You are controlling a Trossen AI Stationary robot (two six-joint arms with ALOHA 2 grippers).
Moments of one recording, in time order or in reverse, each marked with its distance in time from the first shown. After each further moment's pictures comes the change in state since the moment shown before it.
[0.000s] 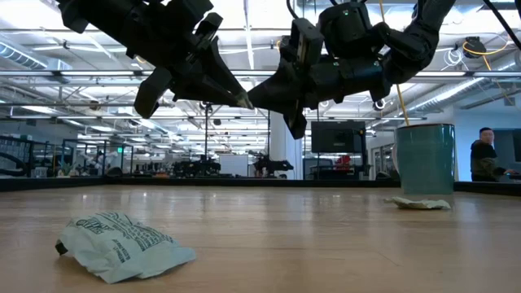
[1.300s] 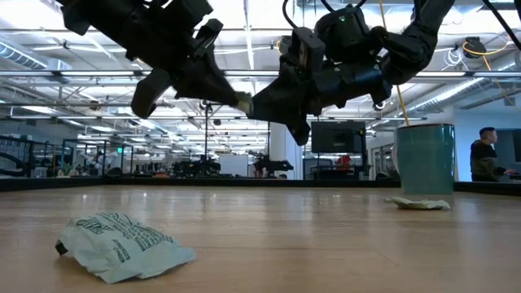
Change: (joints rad) left arm 0.005 0.000 0.000 -0.032 0.041 -0.047; right arm -0.016 0.000 0.000 -0.063 -0.021 -0.003
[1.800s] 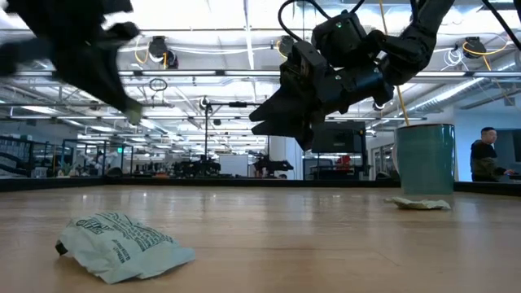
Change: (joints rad) left arm -0.300 -0.142 0.108 -0.952 -0.193 -0.928; right arm -0.014 0.000 -0.001 -0.078 0.025 -0.064
